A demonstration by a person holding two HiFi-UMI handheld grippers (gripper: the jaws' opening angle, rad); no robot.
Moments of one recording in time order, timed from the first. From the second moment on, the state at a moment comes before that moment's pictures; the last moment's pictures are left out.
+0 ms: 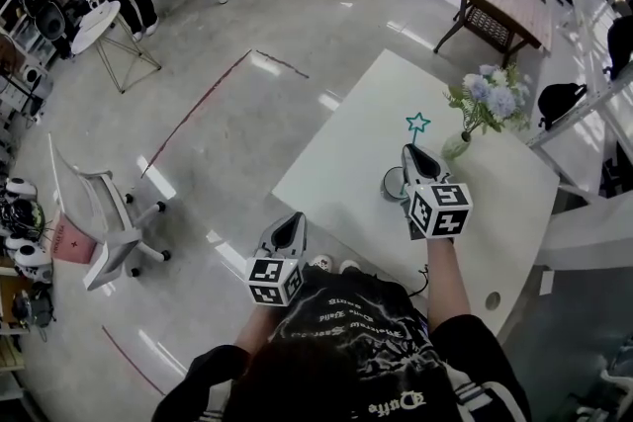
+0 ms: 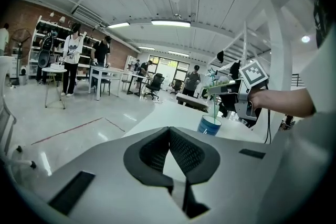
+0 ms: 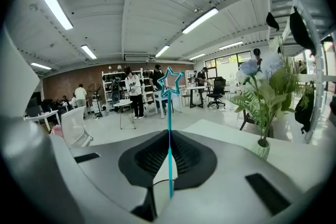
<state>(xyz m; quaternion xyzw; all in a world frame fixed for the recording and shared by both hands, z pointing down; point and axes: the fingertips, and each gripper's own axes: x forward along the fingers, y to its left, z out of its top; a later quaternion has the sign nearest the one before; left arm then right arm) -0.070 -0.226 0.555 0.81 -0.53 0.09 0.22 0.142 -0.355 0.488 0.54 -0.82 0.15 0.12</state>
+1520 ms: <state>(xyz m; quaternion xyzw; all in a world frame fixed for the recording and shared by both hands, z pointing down) 0.031 -0.227 0.546 0.90 -0.39 0.10 0.19 0.232 -0.228 0.472 0.64 -0.75 0.09 0.11</state>
